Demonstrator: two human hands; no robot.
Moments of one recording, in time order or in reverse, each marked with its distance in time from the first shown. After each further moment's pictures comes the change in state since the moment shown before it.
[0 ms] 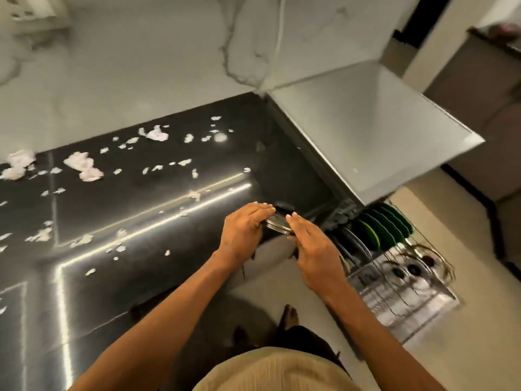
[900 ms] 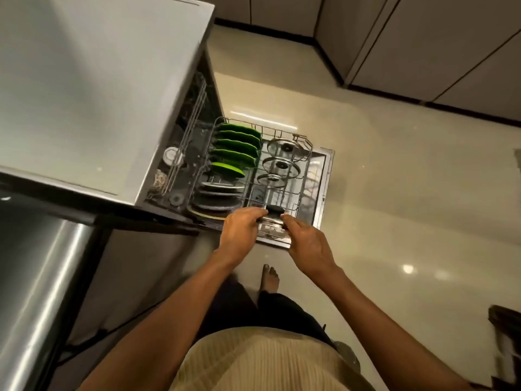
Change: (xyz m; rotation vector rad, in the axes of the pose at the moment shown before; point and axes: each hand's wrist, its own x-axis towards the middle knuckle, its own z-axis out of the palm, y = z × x) left_hand 0.015 0.255 0.385 -0.231 -0.842 0.225; right_hand -0.235 0.267 -0.163 -0.152 0.027 0.904
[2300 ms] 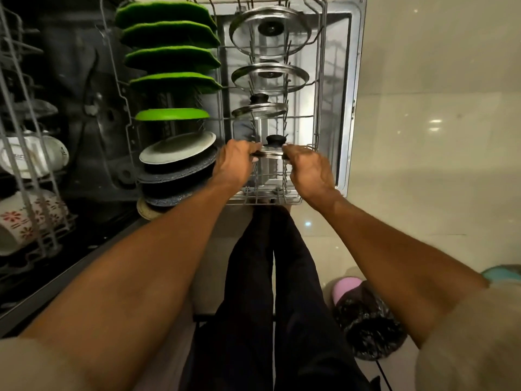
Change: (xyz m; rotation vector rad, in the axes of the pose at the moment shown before) left_hand 0.191 -0.219 0.257 0.214 -0.677 -0.355; right_hand 0.187 0.206 0.260 0.028 -0.215 0.453
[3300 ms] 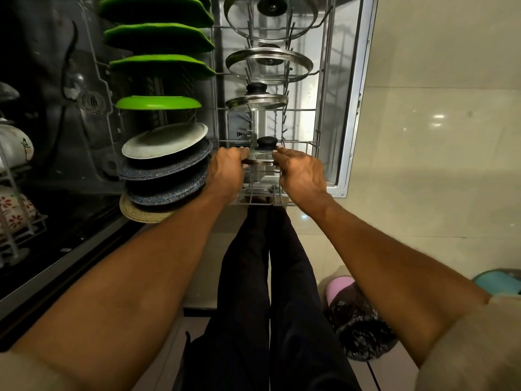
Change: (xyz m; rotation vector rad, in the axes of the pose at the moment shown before) left_hand 0.008 -0.029 0.045 0.054 0.090 -0.023; right_hand 0.015 0.014 0.044 -0.038 -0.024 -0.092
